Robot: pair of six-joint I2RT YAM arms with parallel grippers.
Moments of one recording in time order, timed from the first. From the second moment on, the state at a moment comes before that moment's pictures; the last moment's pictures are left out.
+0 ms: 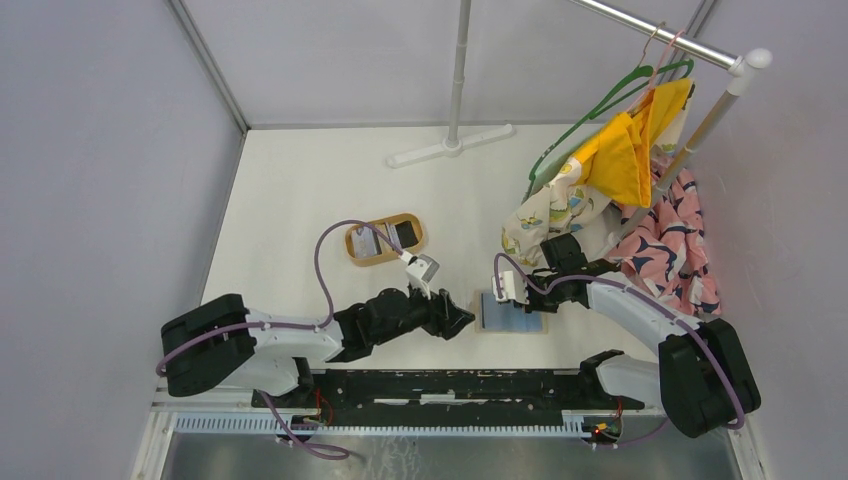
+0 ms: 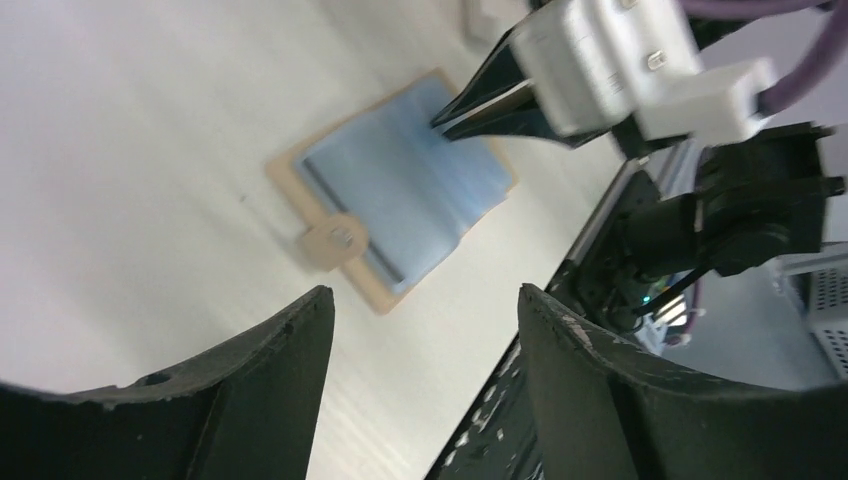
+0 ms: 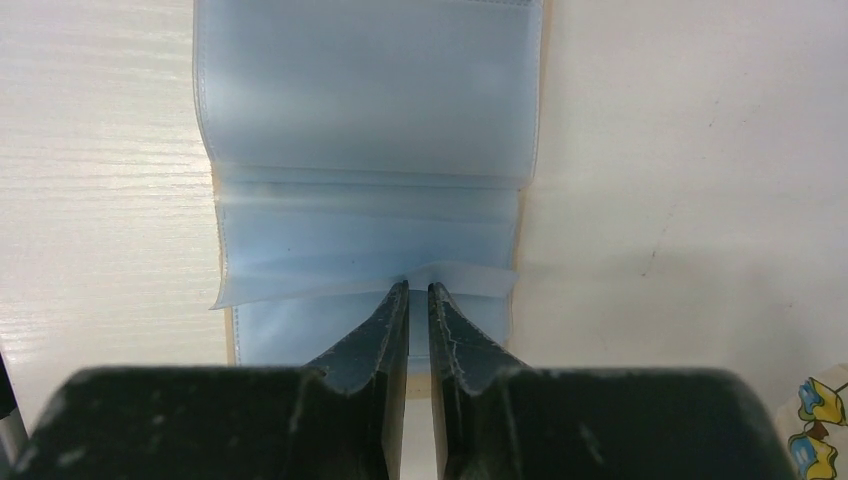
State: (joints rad) left arm -1.16 1.31 0.38 0.68 -0.11 -0.64; right arm 0.36 1.19 0.54 -0.56 -0.47 -1.20
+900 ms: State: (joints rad) left arm -1.16 1.50 0.55 0.41 -0.27 -0.74; right arm 0.36 1.19 0.54 -0.56 -0.47 -1.21
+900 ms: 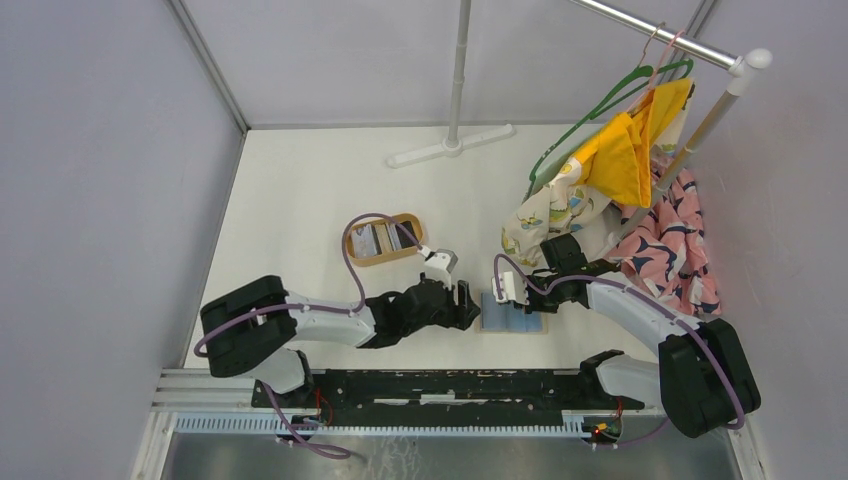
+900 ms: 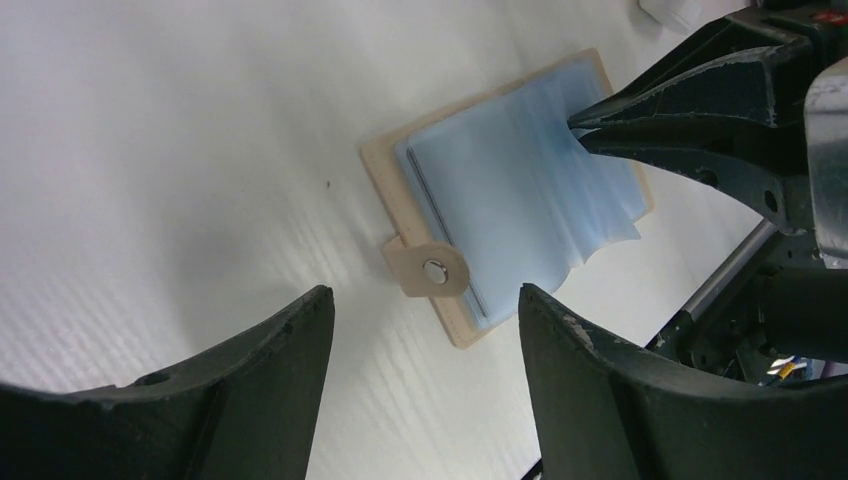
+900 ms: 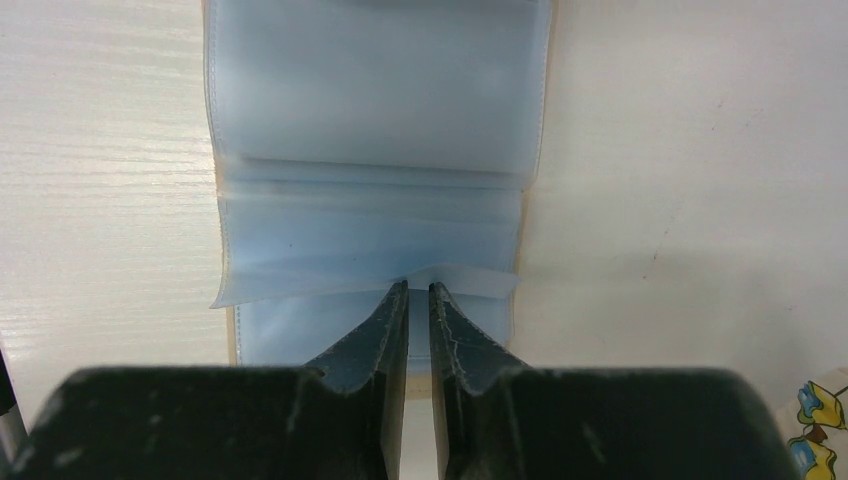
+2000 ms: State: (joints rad) left arm -1.23 1.45 0.64 0.29 -0.38 -0.75; right arm 0.38 1.01 0.60 -0.61 -0.77 -1.17
